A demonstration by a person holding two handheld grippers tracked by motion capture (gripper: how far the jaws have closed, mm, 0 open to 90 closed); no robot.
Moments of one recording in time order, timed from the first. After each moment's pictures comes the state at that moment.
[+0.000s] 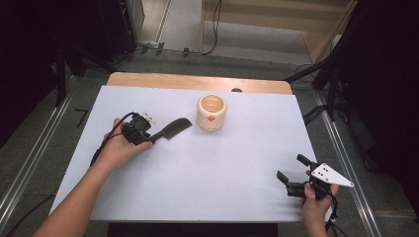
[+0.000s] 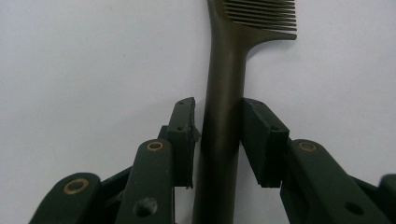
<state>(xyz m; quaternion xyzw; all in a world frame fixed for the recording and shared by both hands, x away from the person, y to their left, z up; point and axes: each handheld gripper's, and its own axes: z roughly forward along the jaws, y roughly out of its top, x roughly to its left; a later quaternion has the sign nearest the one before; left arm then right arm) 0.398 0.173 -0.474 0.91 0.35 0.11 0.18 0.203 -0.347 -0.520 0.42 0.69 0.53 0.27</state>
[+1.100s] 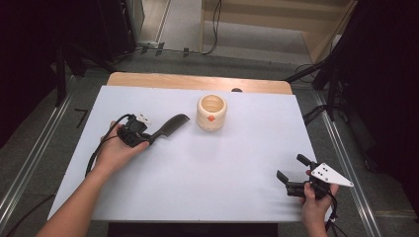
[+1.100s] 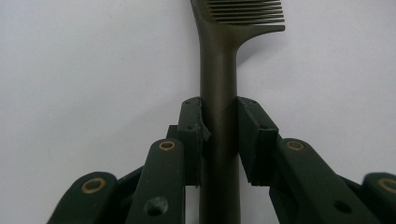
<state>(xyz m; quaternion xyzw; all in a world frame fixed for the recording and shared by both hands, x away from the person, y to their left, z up) 0.390 0.187 -0.473 0.90 0.35 0.11 0.23 0.204 -0.347 -0.521 0.42 0.69 0.52 0.27</state>
